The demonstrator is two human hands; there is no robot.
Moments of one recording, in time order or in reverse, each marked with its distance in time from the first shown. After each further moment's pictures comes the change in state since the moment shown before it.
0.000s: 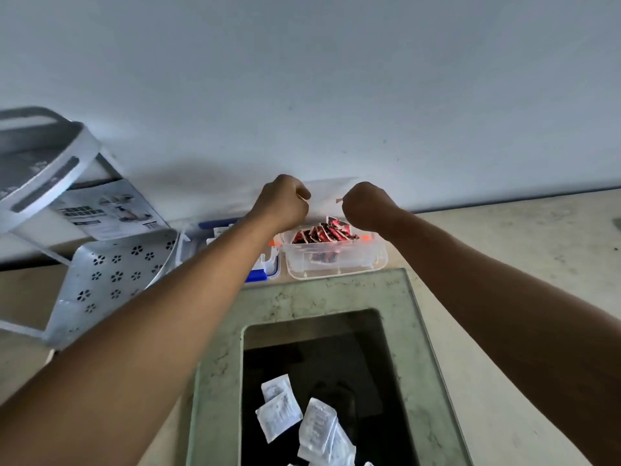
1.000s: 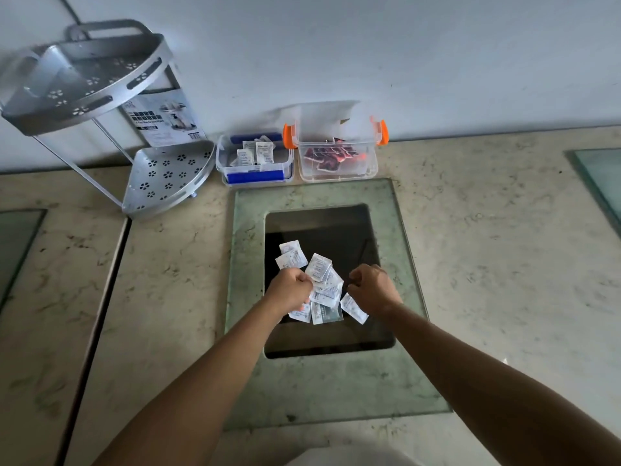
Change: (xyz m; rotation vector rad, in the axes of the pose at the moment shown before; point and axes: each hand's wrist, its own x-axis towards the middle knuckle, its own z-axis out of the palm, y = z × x) left_hand -0.334 -0.120 0.117 -0.373 -0.237 -0.435; right_hand -0.312 0.139 0.155 -0.031 -0.086 0.050
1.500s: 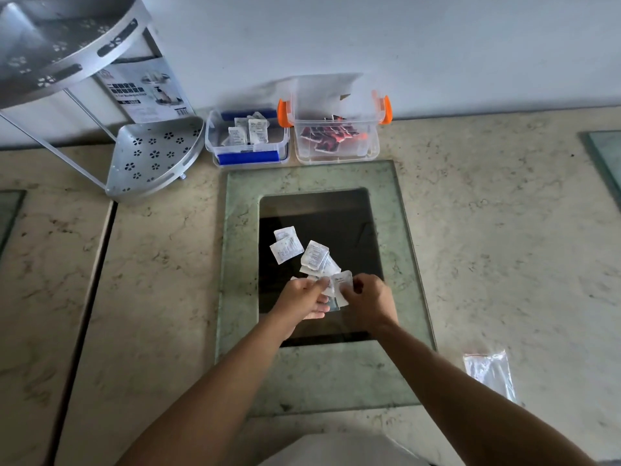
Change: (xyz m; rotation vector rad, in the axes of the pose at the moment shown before) left_hand -0.002 -0.027 0.043 -0.384 -0.157 -0.151; right_hand -0.017 0.021 0.037 0.206 0.147 0.068
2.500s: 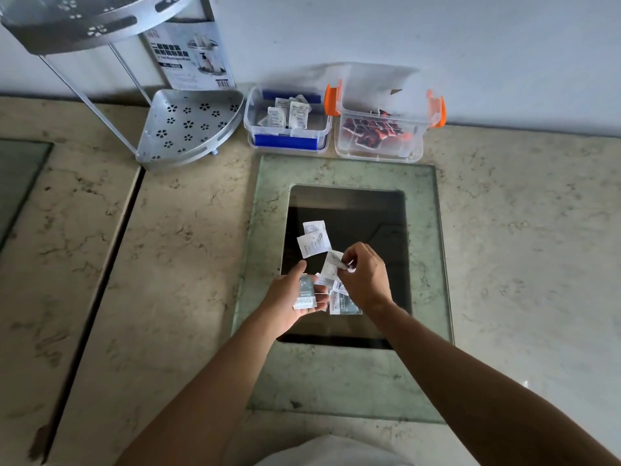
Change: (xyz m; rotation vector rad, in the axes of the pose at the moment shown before) left_hand -0.001 -0.003 -0.055 -0.558 0.058 -0.131; right_hand 0.032 -0.056 0.035 0.048 -0.027 -0.323
